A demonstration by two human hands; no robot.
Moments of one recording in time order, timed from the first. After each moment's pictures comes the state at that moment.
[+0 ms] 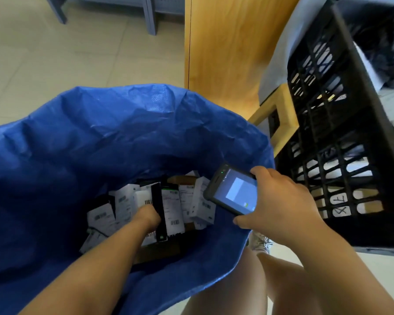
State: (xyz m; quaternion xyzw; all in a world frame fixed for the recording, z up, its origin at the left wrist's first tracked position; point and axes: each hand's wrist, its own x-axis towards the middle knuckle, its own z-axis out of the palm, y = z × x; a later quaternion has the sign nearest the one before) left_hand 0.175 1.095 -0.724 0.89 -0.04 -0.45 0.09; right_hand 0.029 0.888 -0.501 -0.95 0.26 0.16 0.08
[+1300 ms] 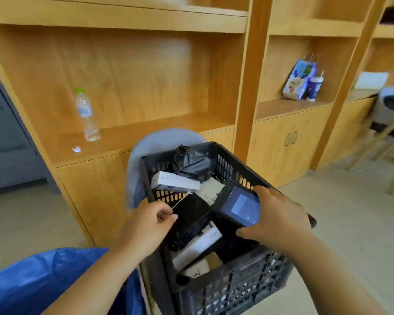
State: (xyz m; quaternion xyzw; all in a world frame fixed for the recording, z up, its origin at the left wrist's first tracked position) left_hand 0.059 0.824 -0.402 0.79 -0.49 -0.11 0.34; right_hand -0.185 0.717 -0.347 -0.87 0.48 -0.12 0.04
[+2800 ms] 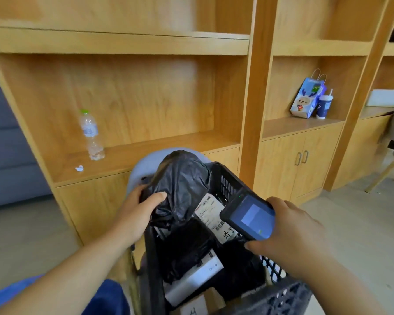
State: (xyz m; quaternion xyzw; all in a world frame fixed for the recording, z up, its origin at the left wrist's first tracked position) left_hand 0.073 0.775 -0.346 0.73 -0.36 -0.19 0.54; right_hand -0.198 0.678 -0.331 -0.85 0.50 -0.16 0.05
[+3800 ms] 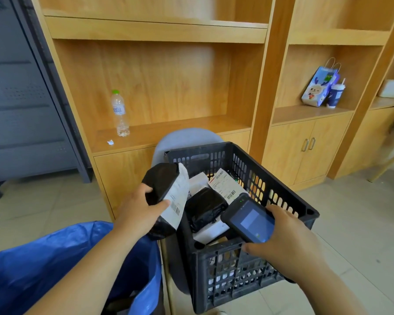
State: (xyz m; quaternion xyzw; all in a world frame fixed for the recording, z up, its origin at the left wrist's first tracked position) left_hand 0.060 0.895 -0.372 0.86 -0.35 -0.10 0.36; right_hand -0.219 0.792 -0.356 -0.84 0.50 -0.15 0.16
